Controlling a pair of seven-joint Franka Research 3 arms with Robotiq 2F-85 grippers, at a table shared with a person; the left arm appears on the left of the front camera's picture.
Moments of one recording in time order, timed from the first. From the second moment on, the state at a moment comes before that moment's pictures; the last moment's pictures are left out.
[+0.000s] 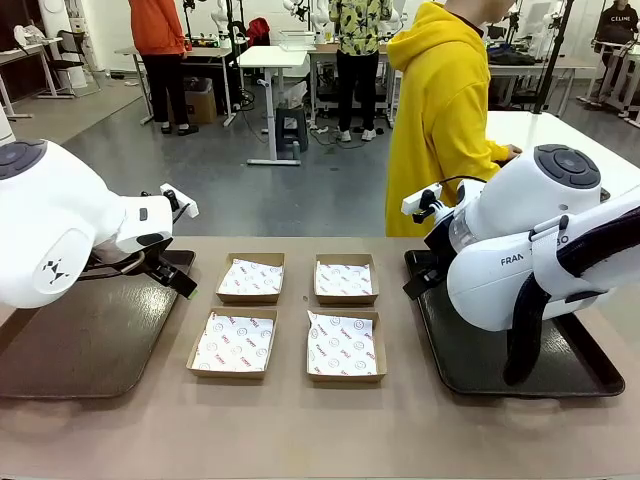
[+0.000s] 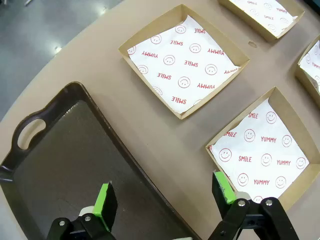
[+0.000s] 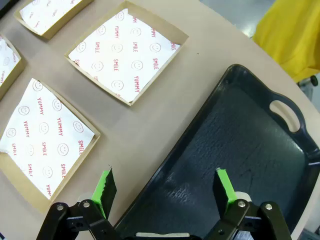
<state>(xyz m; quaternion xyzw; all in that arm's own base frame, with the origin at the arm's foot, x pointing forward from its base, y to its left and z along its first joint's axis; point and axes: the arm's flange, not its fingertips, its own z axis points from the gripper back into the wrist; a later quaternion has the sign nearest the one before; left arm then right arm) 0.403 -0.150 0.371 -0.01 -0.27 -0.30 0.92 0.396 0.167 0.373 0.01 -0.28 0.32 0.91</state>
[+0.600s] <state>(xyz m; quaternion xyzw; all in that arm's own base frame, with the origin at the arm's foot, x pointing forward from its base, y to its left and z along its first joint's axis) 0.403 -0.150 0.371 -0.01 -0.27 -0.30 0.92 0.396 0.167 0.373 0.01 -0.28 0.32 0.91</state>
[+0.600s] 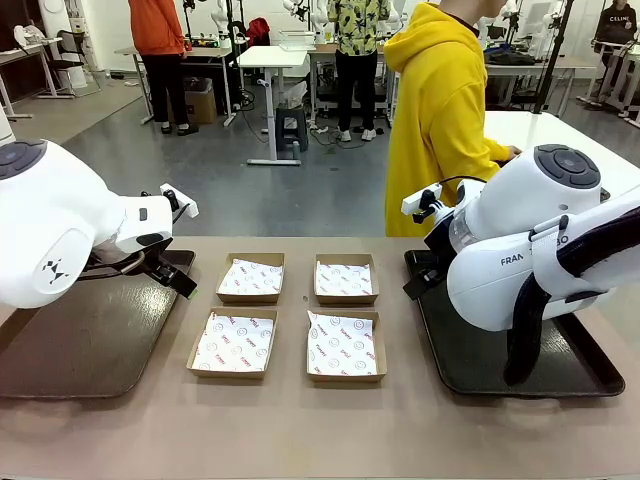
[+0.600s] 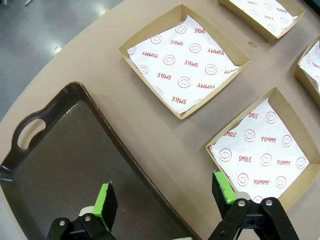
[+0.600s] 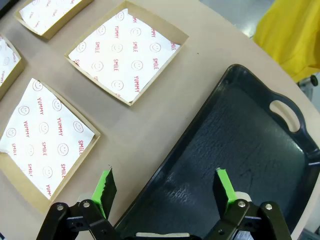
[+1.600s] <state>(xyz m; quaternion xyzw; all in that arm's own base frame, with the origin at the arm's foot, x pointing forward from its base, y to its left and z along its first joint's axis) 0.298 -0.131 0.489 -0.01 -0.14 -0.37 0.92 0.263 0.165 0.502 -0.04 -0.16 0.34 0.93</state>
